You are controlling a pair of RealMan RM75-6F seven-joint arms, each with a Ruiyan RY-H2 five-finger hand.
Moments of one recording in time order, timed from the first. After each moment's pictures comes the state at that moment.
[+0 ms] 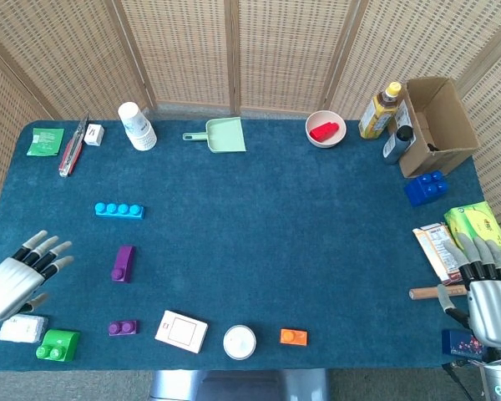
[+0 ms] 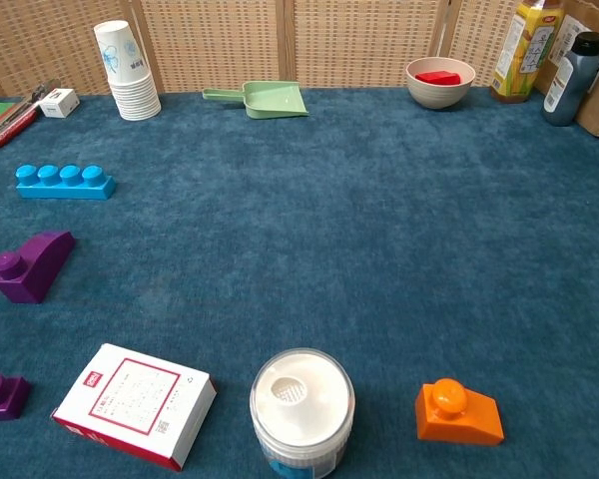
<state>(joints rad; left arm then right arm) -0.30 -1.00 0.09 -1.29 1.92 1.34 -0.06 0.03 -1.11 0.08 -1.68 -1.58 1.62 -0.07</state>
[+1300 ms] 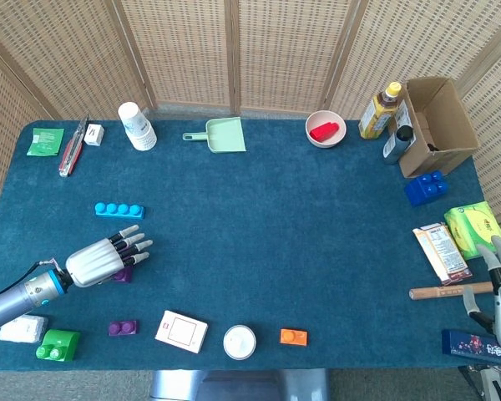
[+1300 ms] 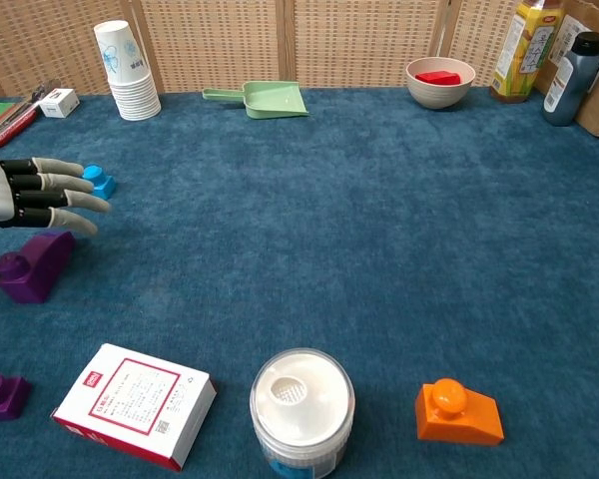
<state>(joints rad) -0.61 -1.52 0.22 -0.57 2.07 1.38 -0.31 -0.02 -1.06 0.10 -1.74 -1.52 1.67 -0.13</state>
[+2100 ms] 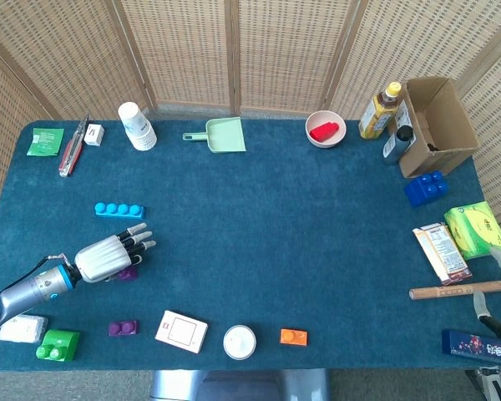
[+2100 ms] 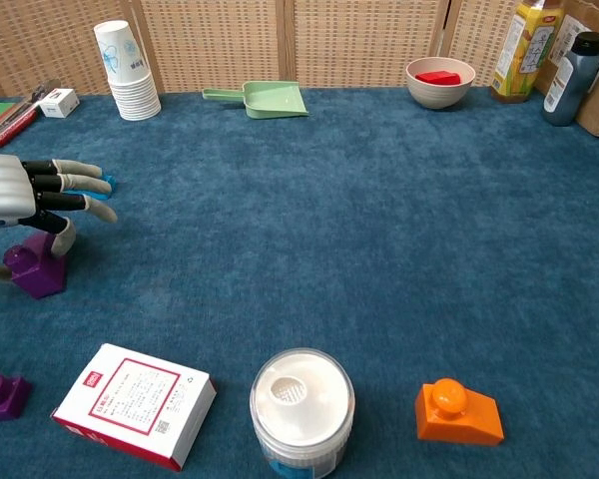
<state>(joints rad) -0.63 -1.61 0.29 -0.42 2.01 1.42 -0.42 -0.05 -1.05 0.11 -1.77 -1.51 1.70 -0.14</state>
